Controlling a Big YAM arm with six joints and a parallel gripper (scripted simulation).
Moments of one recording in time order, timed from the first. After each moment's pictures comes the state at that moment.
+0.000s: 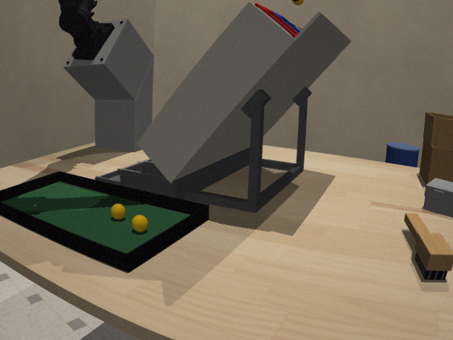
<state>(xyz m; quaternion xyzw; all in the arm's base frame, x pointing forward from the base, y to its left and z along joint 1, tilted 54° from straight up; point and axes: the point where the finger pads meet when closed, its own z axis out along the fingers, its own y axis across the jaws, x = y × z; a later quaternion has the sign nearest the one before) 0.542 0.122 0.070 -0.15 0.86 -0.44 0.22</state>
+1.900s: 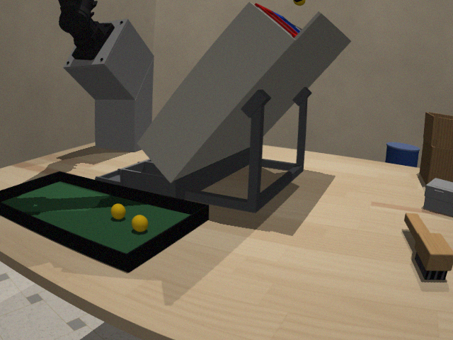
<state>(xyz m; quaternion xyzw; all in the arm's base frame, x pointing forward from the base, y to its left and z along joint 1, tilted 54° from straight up) 0.546 0.121 0.070 -0.14 0.86 -0.44 0.22</state>
